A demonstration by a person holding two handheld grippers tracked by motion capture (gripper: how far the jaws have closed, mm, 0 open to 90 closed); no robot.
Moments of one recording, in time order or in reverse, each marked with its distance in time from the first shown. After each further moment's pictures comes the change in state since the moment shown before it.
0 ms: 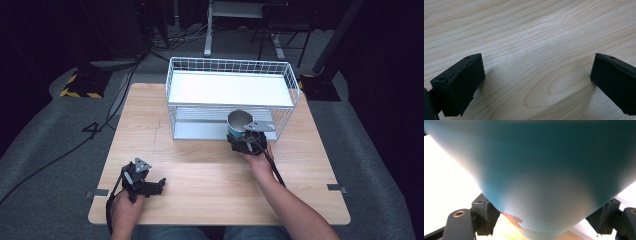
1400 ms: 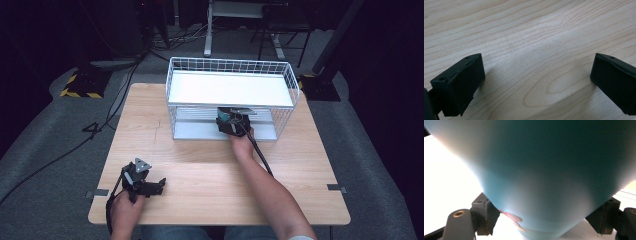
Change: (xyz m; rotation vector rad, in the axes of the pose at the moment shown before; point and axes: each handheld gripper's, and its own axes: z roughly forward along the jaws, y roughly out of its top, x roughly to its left) left arm 0.000 0.000 0.000 0.001 0.000 -0.001; right arm -0.013 0.020 0.090 -0.028 -0.070 0.066
